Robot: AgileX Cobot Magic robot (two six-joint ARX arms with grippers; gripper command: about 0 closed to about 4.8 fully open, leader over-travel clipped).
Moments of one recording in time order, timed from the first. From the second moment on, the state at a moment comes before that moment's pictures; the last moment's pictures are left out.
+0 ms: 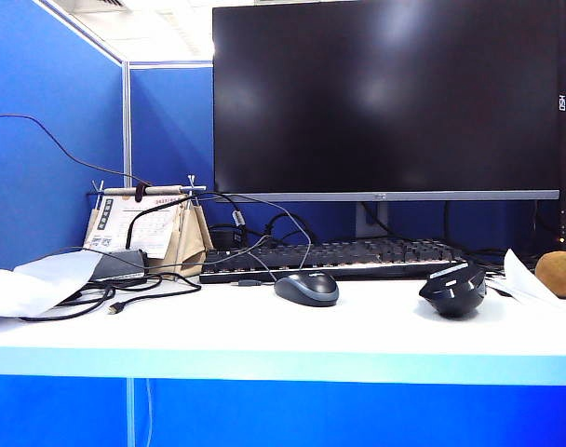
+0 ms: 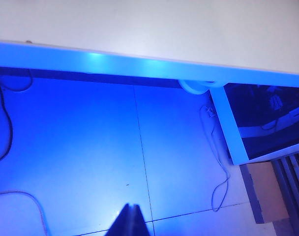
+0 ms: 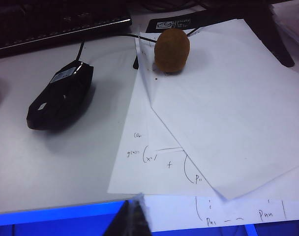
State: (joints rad) left arm -0.45 0.51 0.01 -0.07 0.09 -0.38; right arm 0.51 0.01 0.07 -0.39 0.57 0.31
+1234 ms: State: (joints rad) left arm -0.45 0.68 0.65 -0.19 0.41 -0.25; right arm 0.51 0.01 0.07 -0.37 0.45 0.34
